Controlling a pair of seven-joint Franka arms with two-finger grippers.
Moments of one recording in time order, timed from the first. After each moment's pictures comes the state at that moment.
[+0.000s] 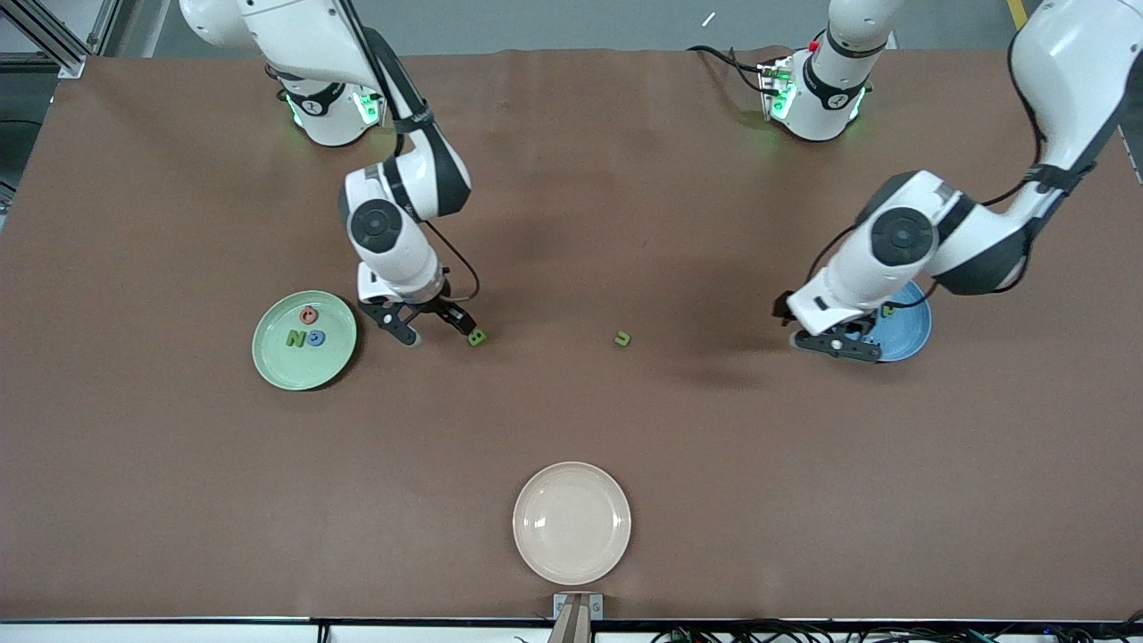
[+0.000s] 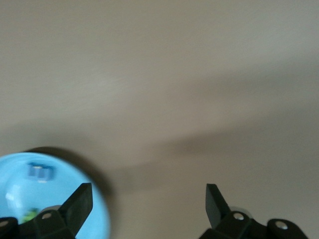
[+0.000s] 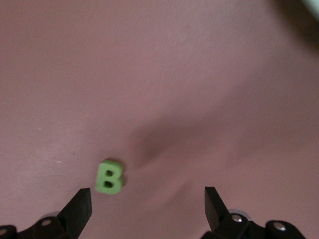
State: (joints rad) left arm 0.79 0.61 -1.19 -2.09 0.77 2.15 -0.65; right arm 0.87 0.45 -0.31 -2.10 0.27 2.54 1.11
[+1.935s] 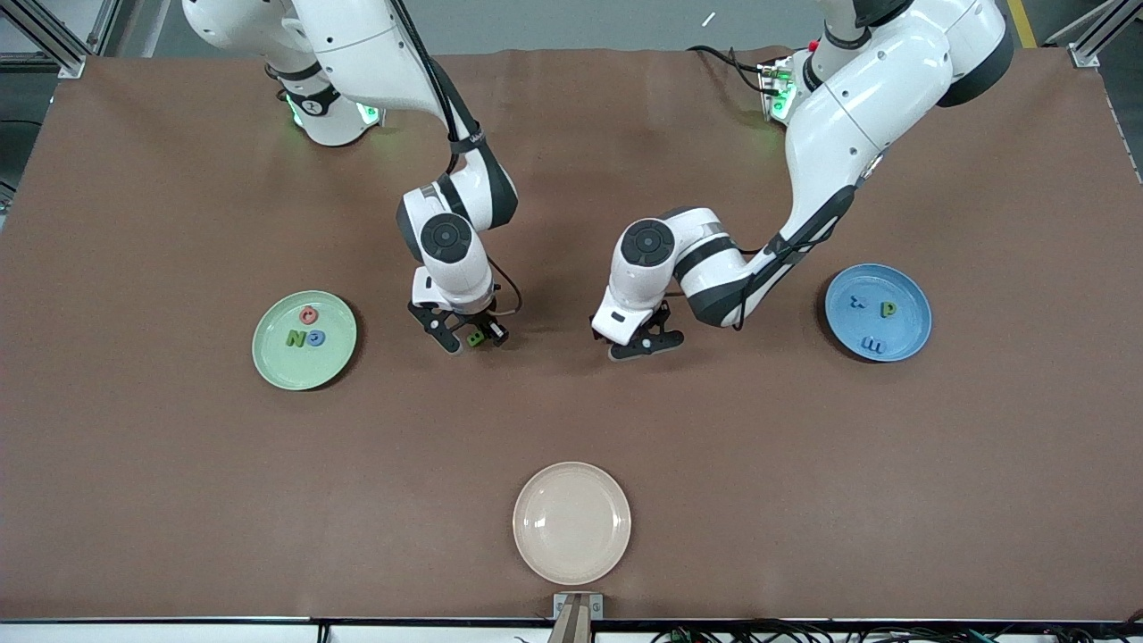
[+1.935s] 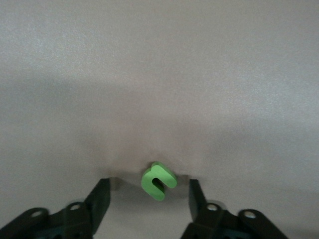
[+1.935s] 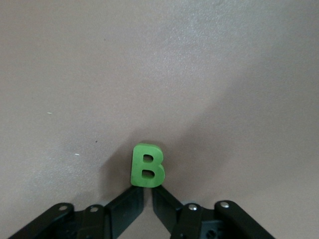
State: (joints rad) left arm -0.10 0.85 -0.69 -1.74 0.72 2.36 -1.36; right arm 0.94 0.60 -0.32 -1.99 0.27 2.57 1.25
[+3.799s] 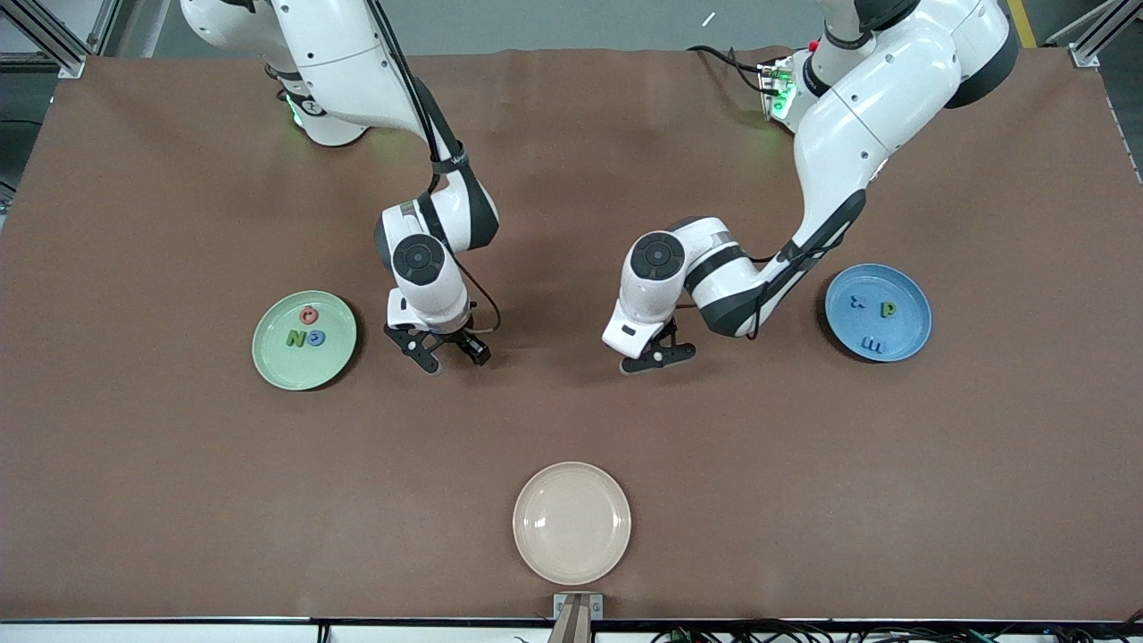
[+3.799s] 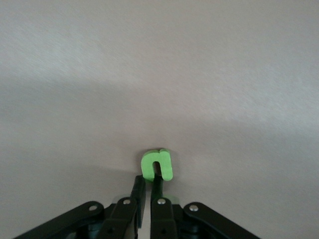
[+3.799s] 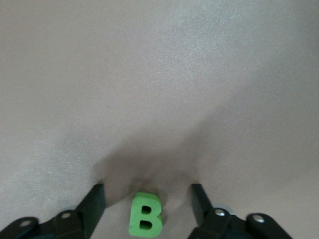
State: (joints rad) left arm -0.08 0.84 -0.67 -1.70 0.72 2.31 -1.31; right arm 0.88 0.62 -0.33 -1.96 0.27 2.57 1.10
